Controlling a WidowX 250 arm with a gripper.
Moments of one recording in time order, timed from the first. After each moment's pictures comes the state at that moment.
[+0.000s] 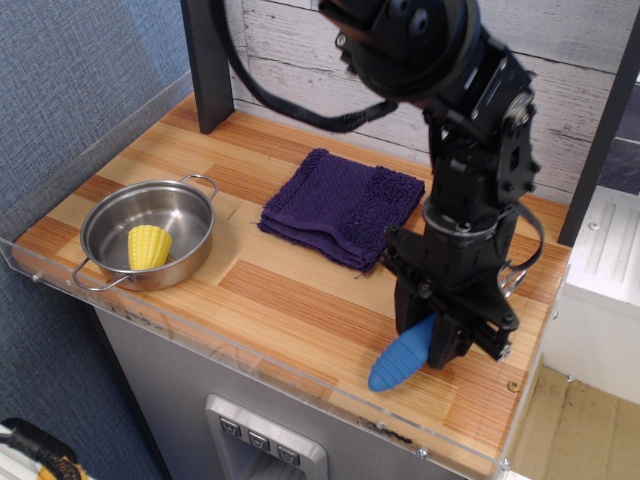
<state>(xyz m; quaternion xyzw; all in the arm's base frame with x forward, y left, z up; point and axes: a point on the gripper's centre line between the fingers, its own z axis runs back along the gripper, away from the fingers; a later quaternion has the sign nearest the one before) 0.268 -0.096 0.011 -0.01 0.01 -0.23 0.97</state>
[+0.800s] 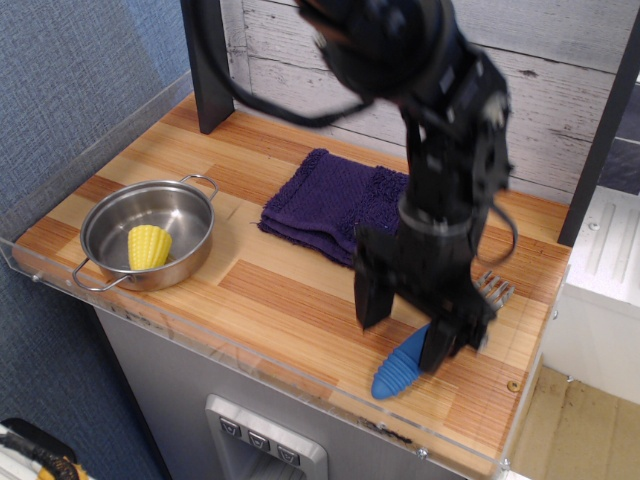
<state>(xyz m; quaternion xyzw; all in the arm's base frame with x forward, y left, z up) 0.263 -0.079 0.030 0.01 0.01 -0.15 0.99</state>
